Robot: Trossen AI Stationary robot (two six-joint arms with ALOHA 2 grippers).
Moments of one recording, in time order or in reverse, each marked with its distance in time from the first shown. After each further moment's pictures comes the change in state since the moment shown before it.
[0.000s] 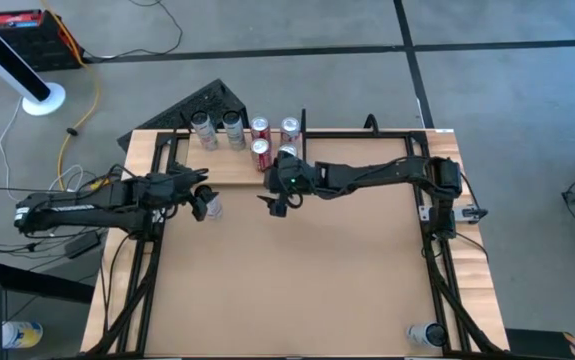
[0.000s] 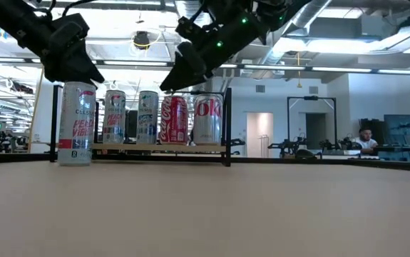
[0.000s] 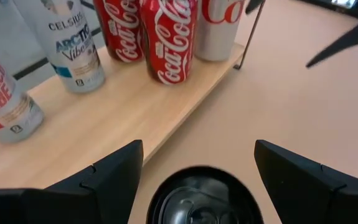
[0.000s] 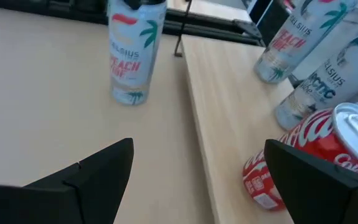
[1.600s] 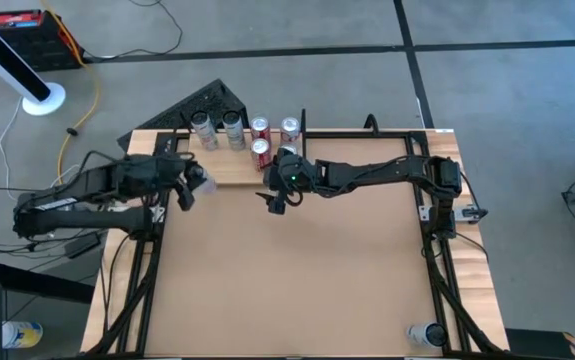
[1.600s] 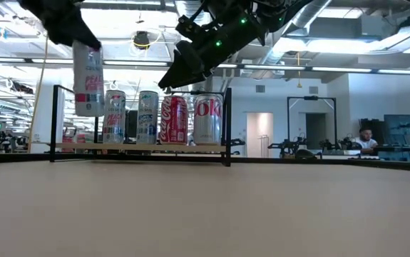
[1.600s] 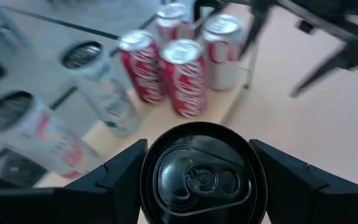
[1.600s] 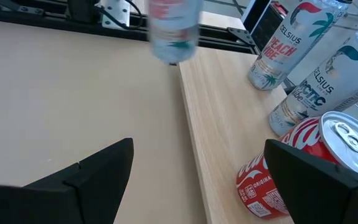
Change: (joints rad) left arm 0.084 0.053 0.313 -0.234 0.031 0.229; right arm -0.007 0.002 0.001 0.033 -0.002 0.000
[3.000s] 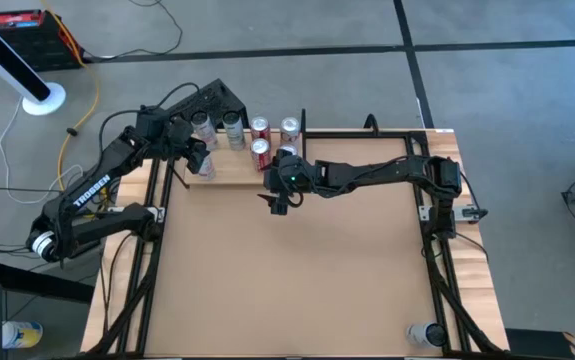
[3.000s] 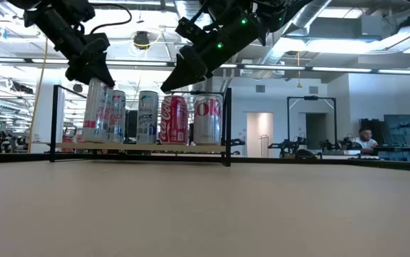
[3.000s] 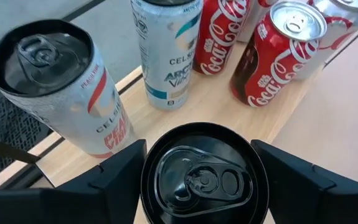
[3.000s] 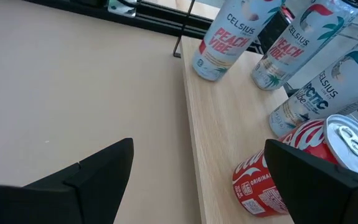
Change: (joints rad) left arm 0.788 0.310 0.004 0.142 0.612 0.172; right arm 0.002 0.000 0.000 -0.025 -0.005 -0.082
